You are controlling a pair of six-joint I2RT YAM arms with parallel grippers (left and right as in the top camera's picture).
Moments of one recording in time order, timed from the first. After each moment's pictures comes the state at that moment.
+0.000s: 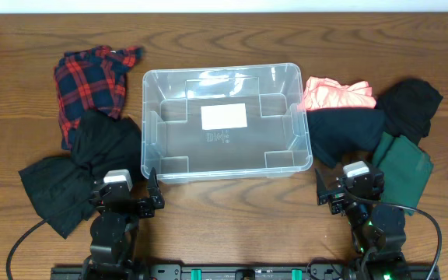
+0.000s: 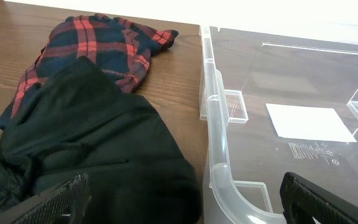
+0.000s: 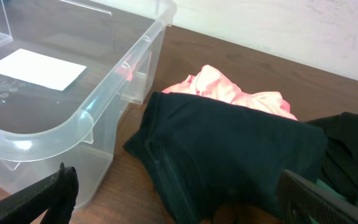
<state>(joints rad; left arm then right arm) -0.15 0.00 0.15 -0.49 -0.17 -0.17 0.15 0.16 0.06 -0.19 -0.06 -0.17</state>
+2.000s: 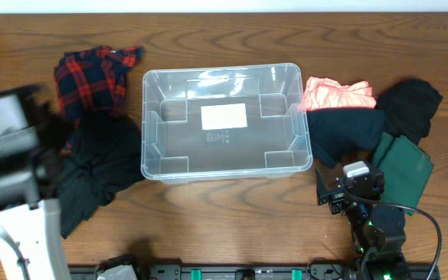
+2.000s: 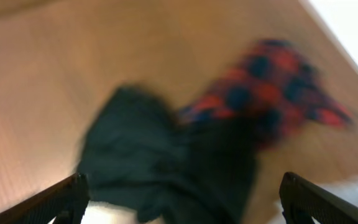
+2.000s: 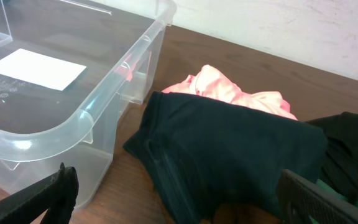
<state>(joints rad) 0.32 1.12 1.37 -1.21 -0.37 -0.73 0.15 0.16 0.06 -0.19 -0.06 -0.17</state>
